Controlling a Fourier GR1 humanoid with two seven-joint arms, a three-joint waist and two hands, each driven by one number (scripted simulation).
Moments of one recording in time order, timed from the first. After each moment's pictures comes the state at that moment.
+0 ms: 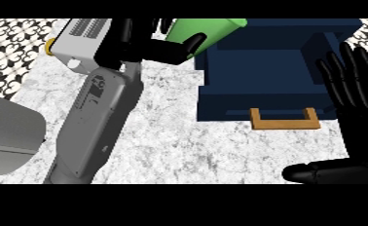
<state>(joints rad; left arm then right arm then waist) -0.83 0.03 -0.08 -1.24 0.24 0.22 -0.17 -0.08 -0.09 -0.08 -2.09 -0.16 0.14 0.18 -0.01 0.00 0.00</state>
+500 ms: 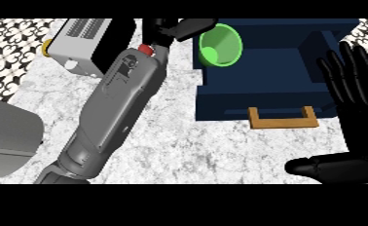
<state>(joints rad) -1.03 0.00 -0.13 -0.97 0.26 0.31 -0.21 -0.09 -0.11 -0.11 -2.04 -0.18 0.16 0.14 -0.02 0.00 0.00</state>
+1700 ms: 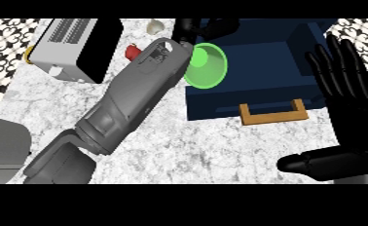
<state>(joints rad) -1.30 0.00 -0.43 -0.44 0.56 0.42 -0.36 -0.14 -0.10 -0.08 -2.01 -0.18 0.18 0.13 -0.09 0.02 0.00</state>
